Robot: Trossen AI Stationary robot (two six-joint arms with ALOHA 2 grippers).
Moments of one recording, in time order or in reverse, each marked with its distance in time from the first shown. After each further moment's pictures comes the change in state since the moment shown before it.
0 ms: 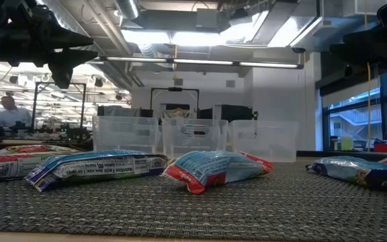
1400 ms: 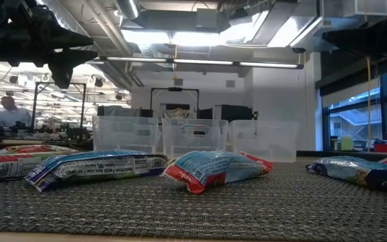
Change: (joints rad) left arm 0.000 0.000 0.000 0.000 0.000 0.000; right arm -0.001 0.000 0.000 0.188 0.251 -0.467
